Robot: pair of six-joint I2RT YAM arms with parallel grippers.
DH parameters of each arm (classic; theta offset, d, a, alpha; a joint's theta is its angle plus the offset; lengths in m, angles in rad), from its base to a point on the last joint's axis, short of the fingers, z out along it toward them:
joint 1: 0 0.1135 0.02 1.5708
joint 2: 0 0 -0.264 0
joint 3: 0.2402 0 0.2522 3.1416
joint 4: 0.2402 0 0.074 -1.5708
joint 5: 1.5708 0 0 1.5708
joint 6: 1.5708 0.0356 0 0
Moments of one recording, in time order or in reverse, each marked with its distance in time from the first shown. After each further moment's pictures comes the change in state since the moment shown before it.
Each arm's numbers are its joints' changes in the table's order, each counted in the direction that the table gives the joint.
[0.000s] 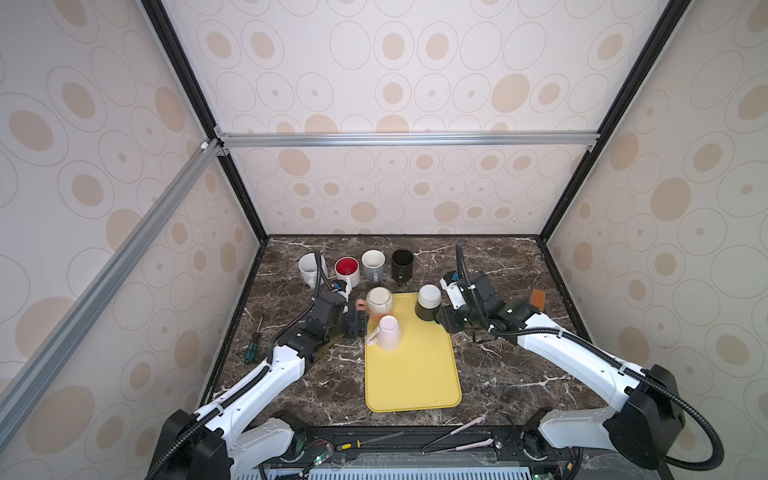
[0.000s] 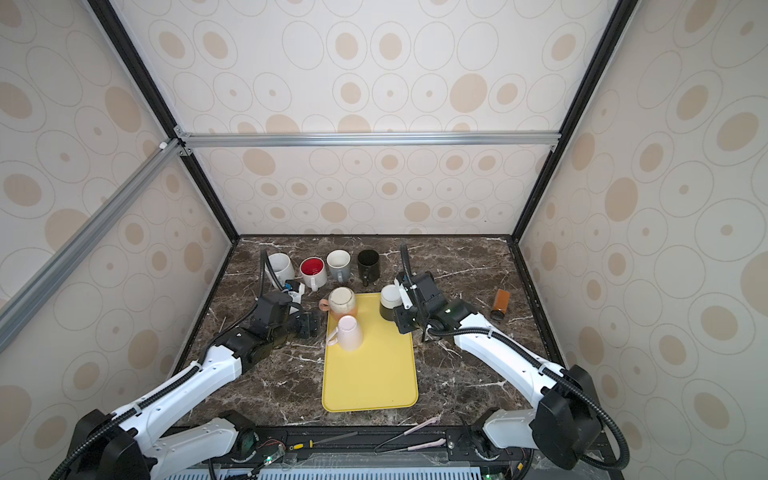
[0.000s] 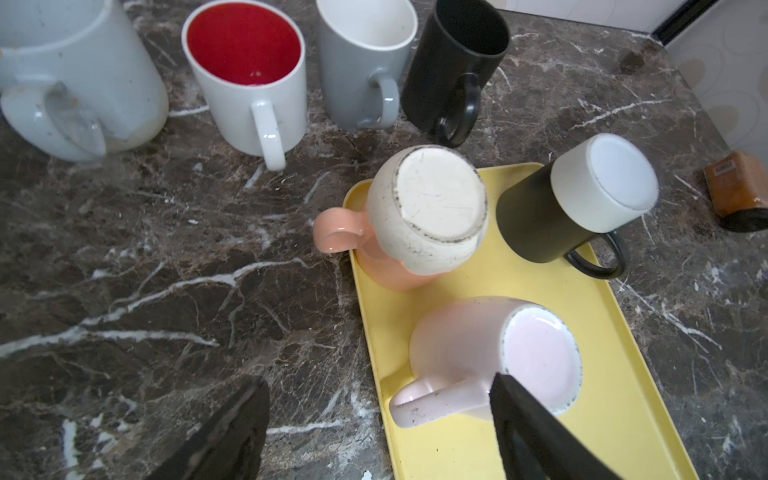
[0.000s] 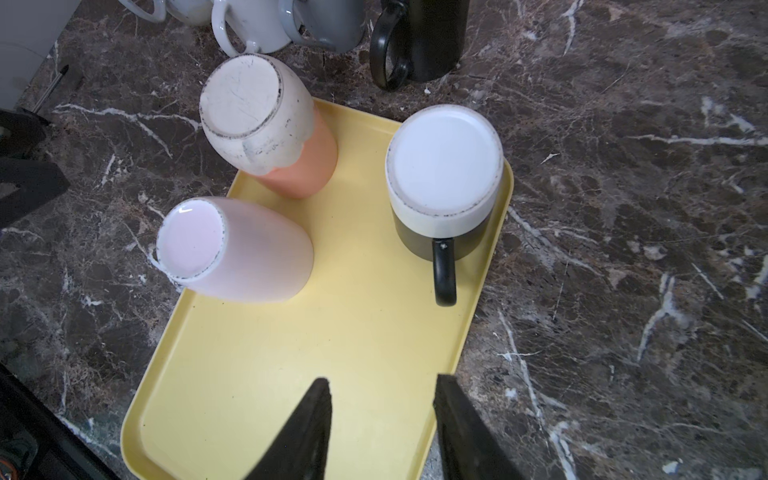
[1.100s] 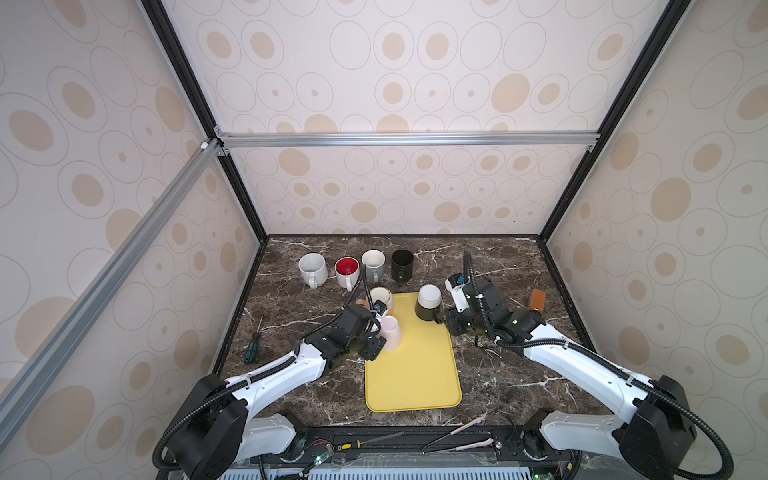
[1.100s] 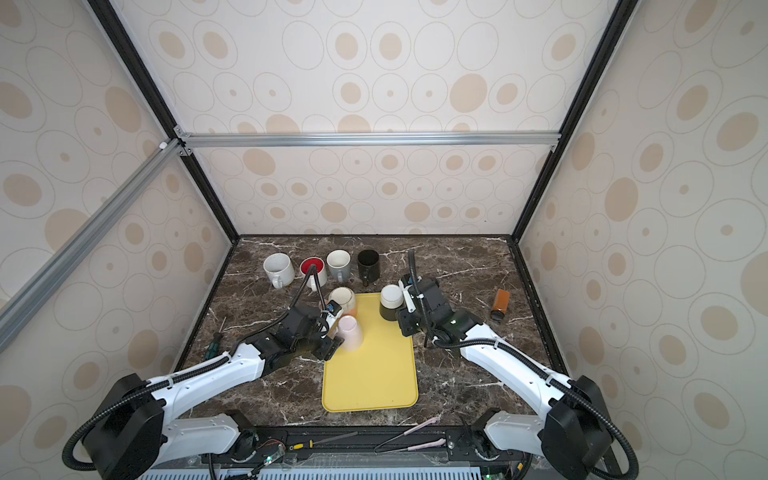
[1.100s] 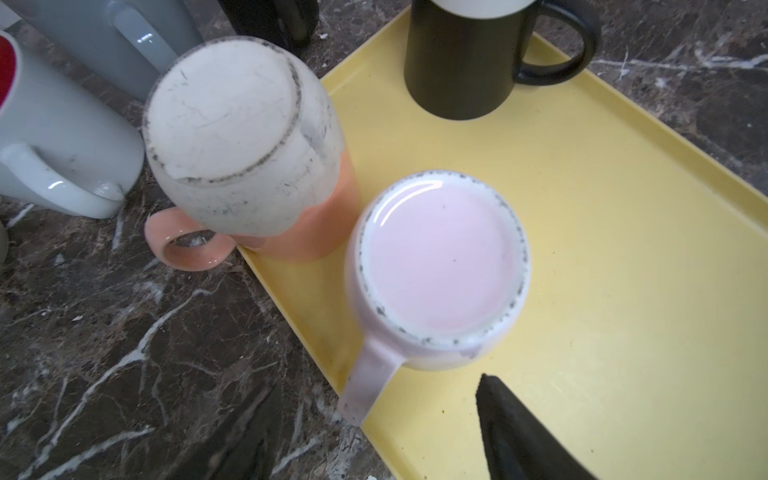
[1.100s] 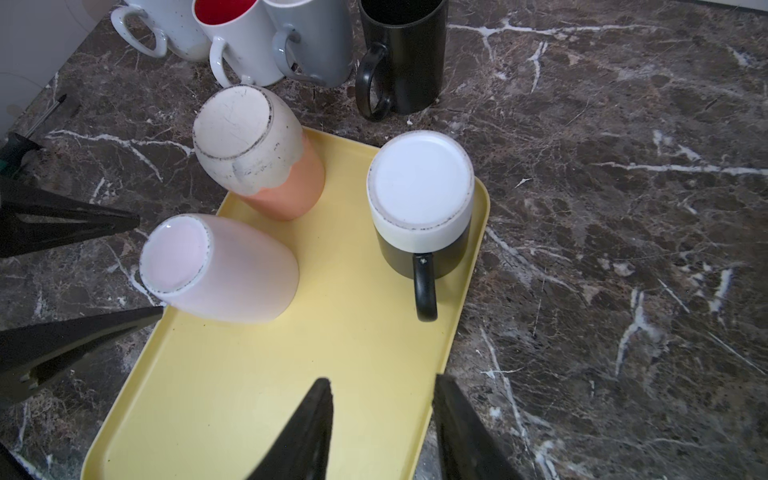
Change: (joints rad) left arm -0.164 -0.156 -0.067 -0.101 0.020 0.401; right arm 0.000 0.080 -0.109 -0.123 0.062 -0.021
